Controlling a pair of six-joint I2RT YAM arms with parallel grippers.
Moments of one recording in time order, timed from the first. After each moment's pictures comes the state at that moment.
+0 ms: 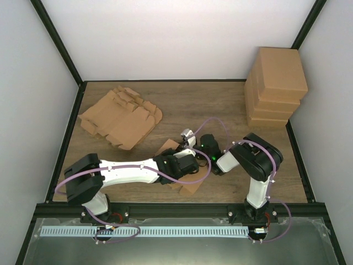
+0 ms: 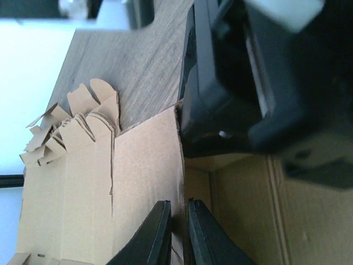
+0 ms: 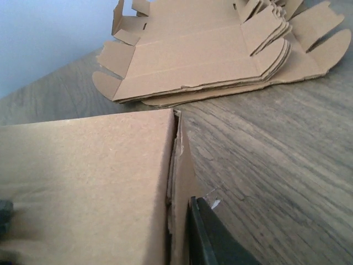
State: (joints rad) left arm -1.22 1.62 1.01 -0.55 -0.83 -0.03; right arm 0.67 1.84 0.51 1.02 -0.48 0.16
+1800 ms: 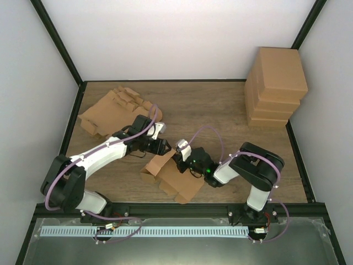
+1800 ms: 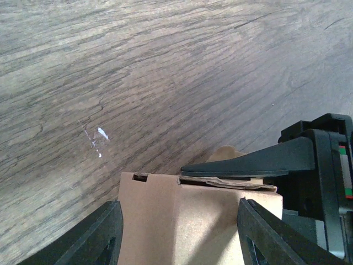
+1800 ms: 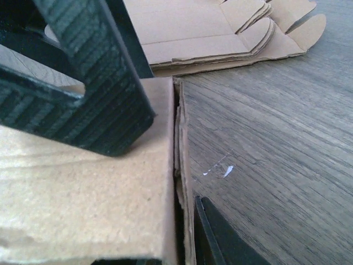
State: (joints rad) left arm -0.58 1.44 0.87 -0.39 0.39 -0.29; right arm 0.92 1.75 0.44 0.95 -0.01 0.14
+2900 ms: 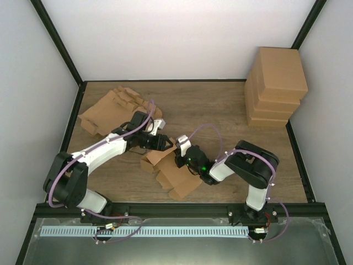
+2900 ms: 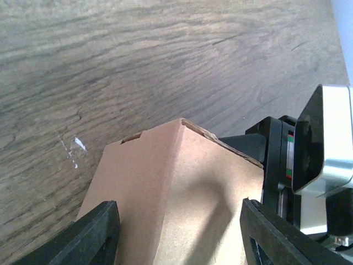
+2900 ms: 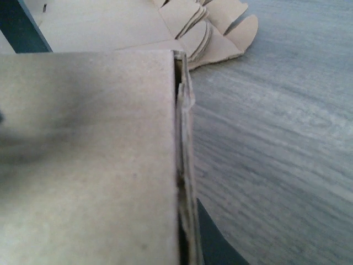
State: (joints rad) left arm -0.53 1.47 0.89 -0.35 0.52 -0.35; right arm 0.92 1.83 0.50 0.96 0.18 0.20
